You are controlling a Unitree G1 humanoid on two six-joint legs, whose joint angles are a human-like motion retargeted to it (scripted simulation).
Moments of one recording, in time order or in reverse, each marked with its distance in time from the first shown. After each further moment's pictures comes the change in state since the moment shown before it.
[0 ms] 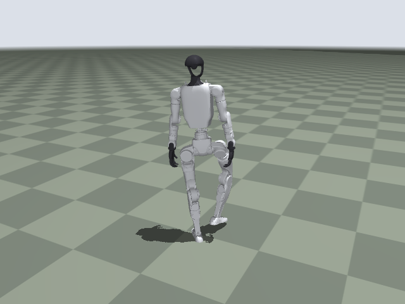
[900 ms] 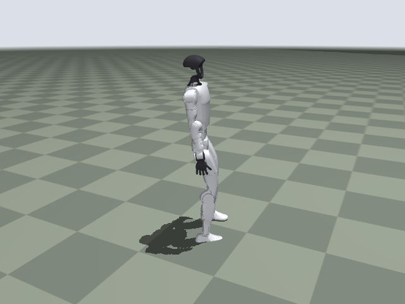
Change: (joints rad) left arm 0.103 -0.032 0.019 0.124 0.059 0.009 0.099; right arm -0.004 0.009 0.012 -0.133 -0.099 0.017 0.021; waist -0.012 0.023 -0.044; left_leg -0.187 0.006 -0.420 0.119 0.245 -0.065; right_leg 0.359 0.282 0.855 -0.589 0.100 0.114
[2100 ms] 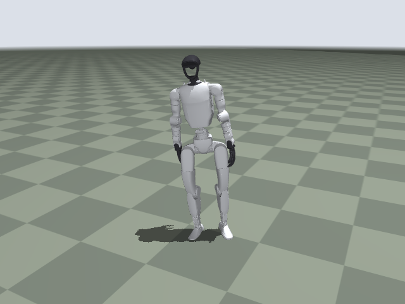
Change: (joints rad) left arm -0.080 -0.070 -0.066 -0.104 0.017 -0.022 -0.109; right arm 0.075 -0.016 -0.081 0.192 0.118 -0.042 -0.074; waist 0.060 0.015 -0.002; left_leg 0.163 -0.017 0.490 -0.155 -0.041 -0.017; right_leg 0.063 -0.128 -0.616 -0.164 -0.117 0.046
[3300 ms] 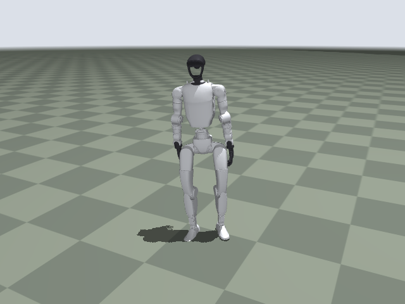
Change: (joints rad) left arm 0.015 0.019 0.043 0.121 -0.145 -0.021 0.035; right arm -0.030 0.028 0.114 0.074 0.145 -0.026 0.025; waist 0.078 -0.071 0.056; left_leg 0.039 0.004 0.032 0.082 -0.120 0.021; right_leg 0.007 -0.023 0.057 0.060 0.052 0.023
